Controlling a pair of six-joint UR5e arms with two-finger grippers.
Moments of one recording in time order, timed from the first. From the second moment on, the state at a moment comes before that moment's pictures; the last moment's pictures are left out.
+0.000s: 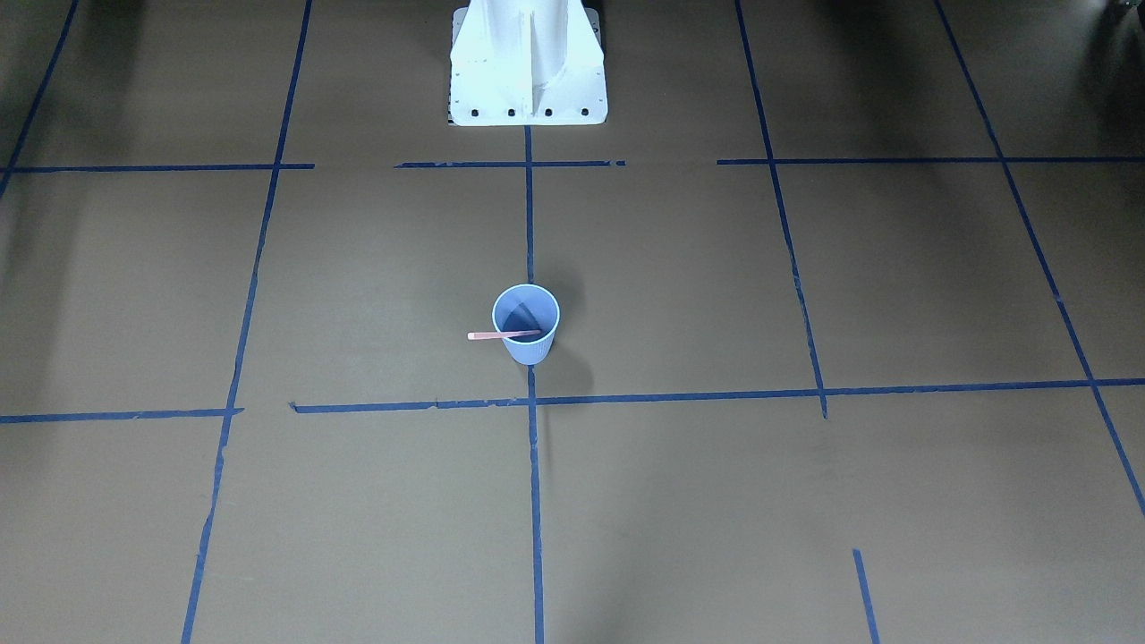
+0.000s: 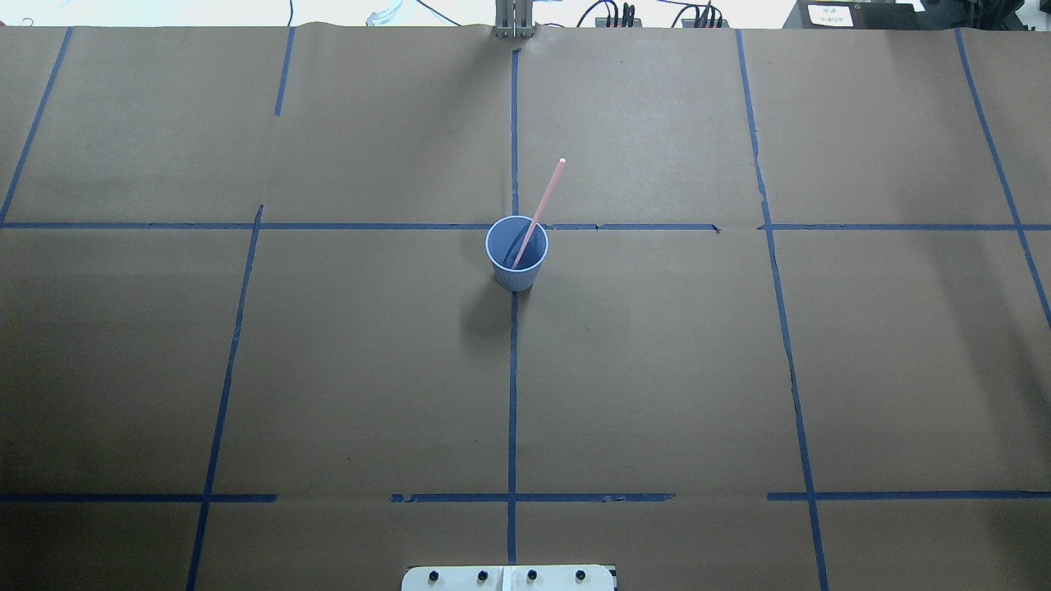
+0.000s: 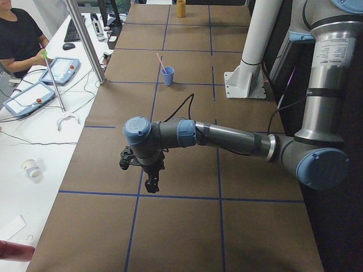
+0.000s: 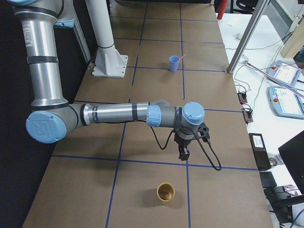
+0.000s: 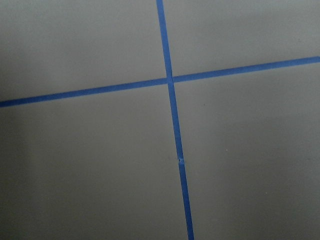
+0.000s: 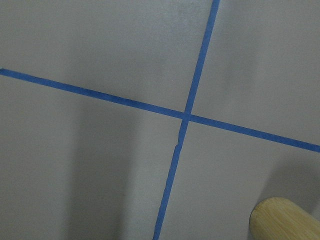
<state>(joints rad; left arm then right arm) -1.57 -1.60 -1.71 -1.26 -2.34 0.22 1.54 -1.48 1.59 -1.71 2.33 -0.24</state>
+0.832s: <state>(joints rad) -1.57 -1.58 -1.71 -1.29 -2.39 0.21 1.51 -1.53 1.62 -1.71 2.32 -0.23</state>
